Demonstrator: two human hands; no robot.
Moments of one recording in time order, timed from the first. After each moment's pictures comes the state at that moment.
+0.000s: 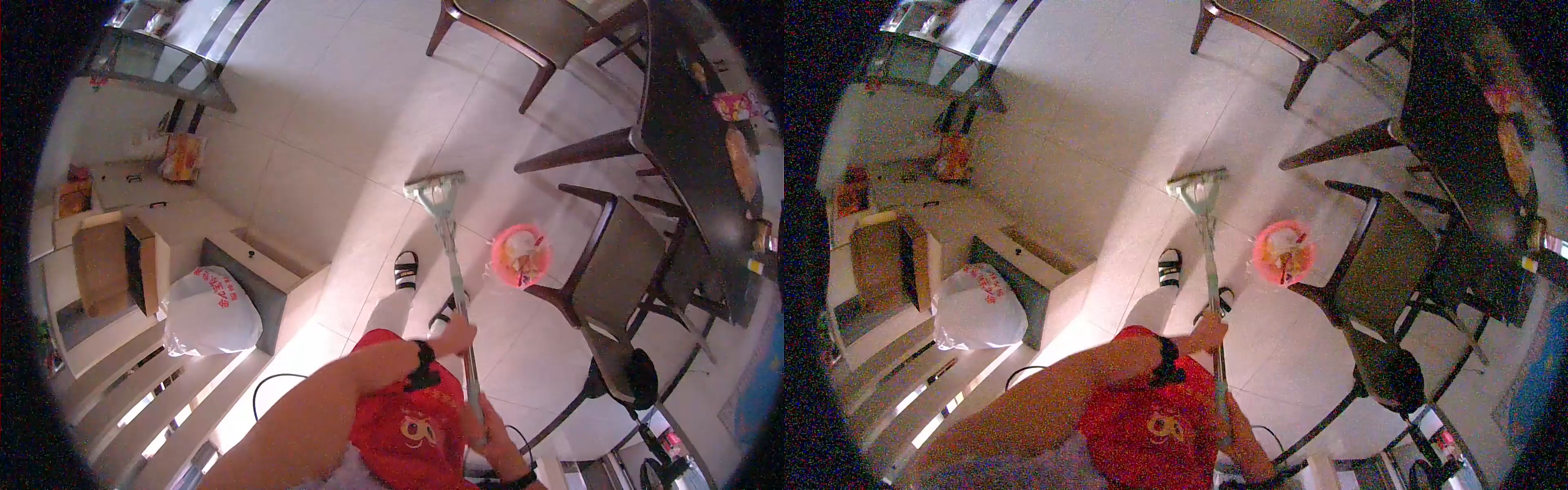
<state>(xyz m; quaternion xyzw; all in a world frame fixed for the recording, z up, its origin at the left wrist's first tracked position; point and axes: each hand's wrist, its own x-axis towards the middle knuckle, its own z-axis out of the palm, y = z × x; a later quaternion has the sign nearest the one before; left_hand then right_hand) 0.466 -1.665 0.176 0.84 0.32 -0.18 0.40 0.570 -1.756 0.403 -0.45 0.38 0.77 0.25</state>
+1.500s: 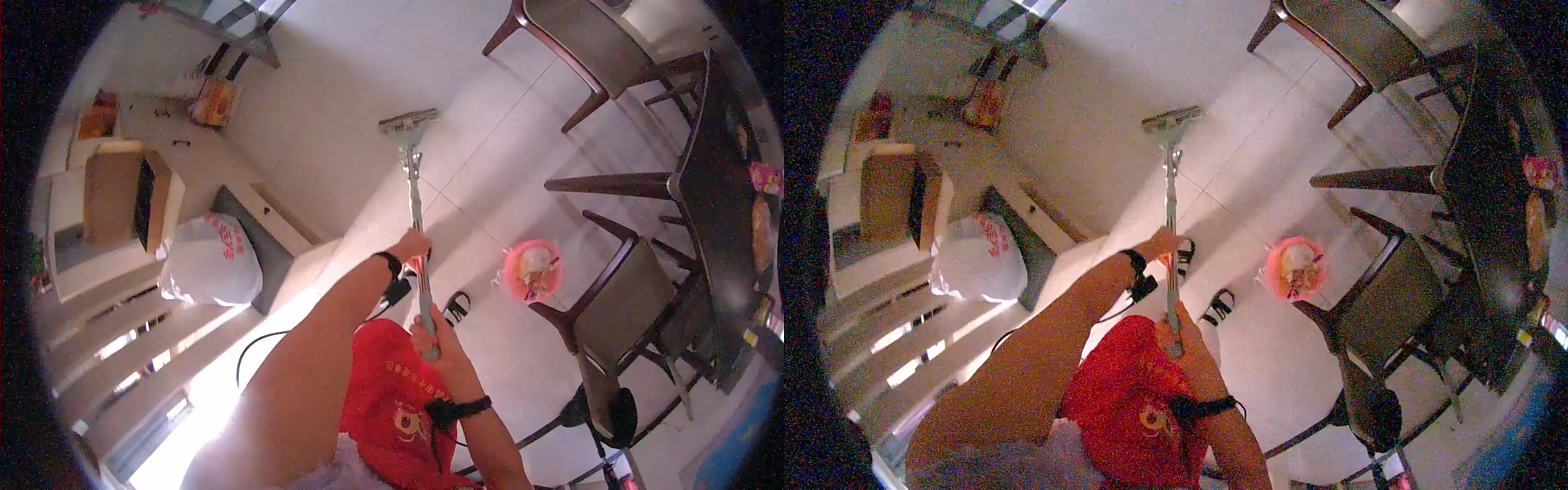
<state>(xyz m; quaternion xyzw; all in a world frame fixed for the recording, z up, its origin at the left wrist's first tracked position) 0.325 -1.531 0.050 0.68 0.46 -0.15 0.55 0.502 -1.629 0.311 -0.29 0.36 0.86 0.21</state>
